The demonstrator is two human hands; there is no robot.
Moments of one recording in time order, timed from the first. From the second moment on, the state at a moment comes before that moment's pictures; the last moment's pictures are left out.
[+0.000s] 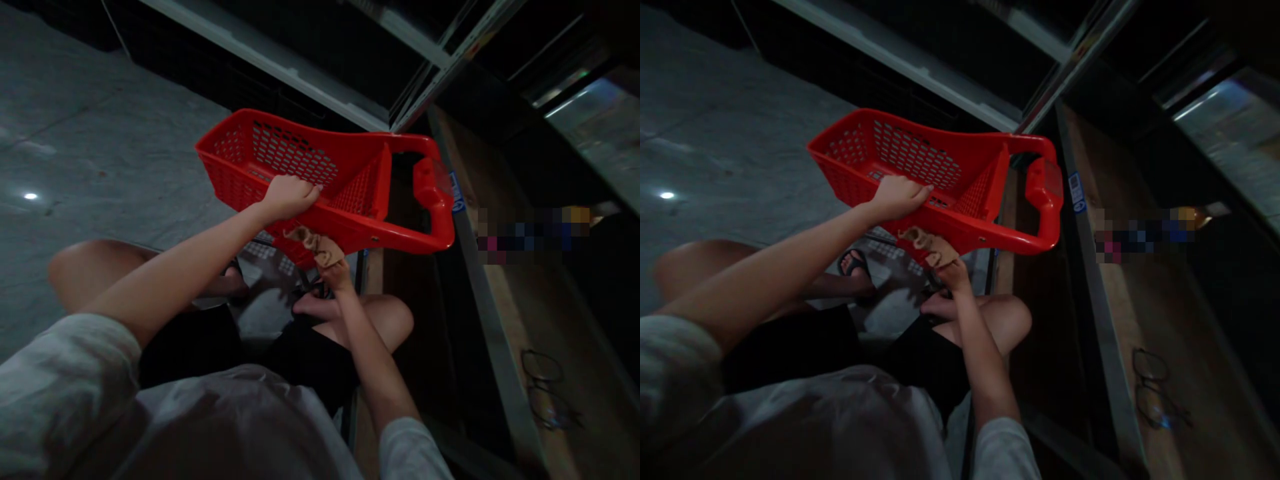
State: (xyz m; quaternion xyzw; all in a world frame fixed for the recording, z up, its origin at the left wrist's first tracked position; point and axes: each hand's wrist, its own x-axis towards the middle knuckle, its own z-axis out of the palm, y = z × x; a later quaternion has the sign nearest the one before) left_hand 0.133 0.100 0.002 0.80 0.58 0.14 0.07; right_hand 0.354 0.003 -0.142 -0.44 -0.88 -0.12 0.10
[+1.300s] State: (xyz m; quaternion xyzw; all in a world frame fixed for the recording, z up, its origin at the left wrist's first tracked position) left_hand 0.122 0.094 -0.003 0.74 0.63 0.20 0.15; right_hand 0.350 -0.016 -0.173 -0.42 -0.89 -0.10 0.10
